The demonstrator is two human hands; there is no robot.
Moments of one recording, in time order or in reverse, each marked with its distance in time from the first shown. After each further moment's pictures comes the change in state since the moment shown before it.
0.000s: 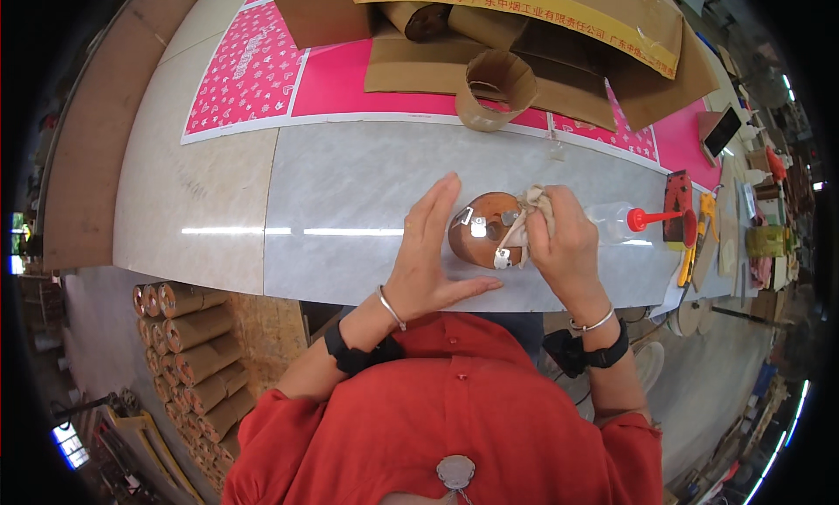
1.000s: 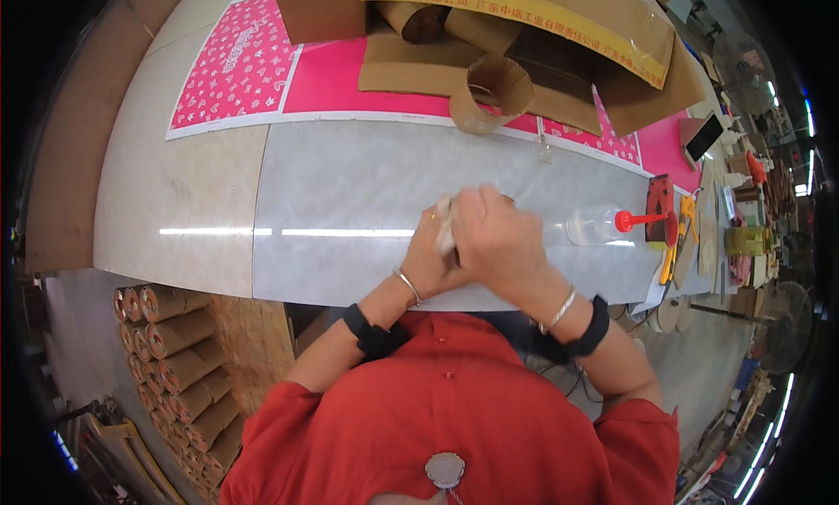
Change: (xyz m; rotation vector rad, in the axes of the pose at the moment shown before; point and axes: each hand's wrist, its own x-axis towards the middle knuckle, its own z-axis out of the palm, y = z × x) left_hand 0.007 -0.035 0.032 0.071 0.056 0.274; right_hand 0.022 -0.055 0.029 -0.299 -0.181 -0.289
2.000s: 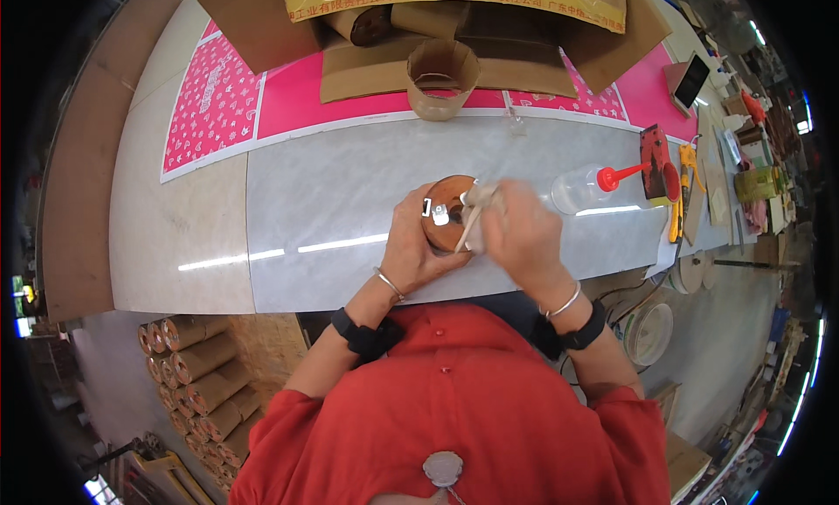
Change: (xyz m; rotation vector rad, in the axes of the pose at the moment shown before) left_hand -0.004 0.010 0.004 -0.222 -0.059 -0.398; right_hand -0.055 0.031 -0.004 0.243 0.234 0.267
